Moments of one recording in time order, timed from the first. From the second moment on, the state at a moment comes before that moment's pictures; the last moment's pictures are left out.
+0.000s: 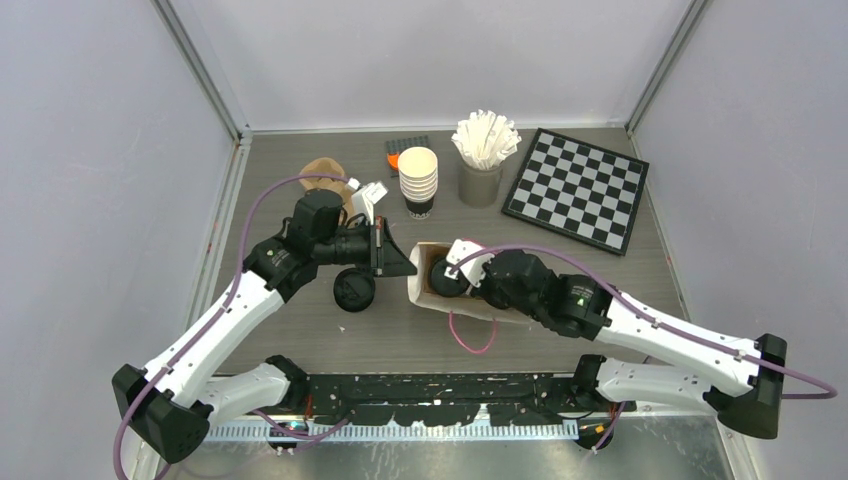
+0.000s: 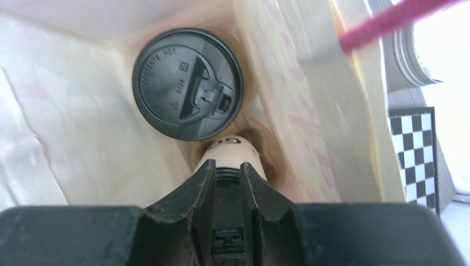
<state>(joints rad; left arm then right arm) -0.59 1.04 1.02 -0.51 0.62 -0.63 1.06 0.97 0.88 -0.53 0.30 -0.32</state>
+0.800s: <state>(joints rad) -0.59 1.03 1.02 -0.51 0.62 -0.63 1.06 0.92 0.88 -0.68 0.41 -0.29</state>
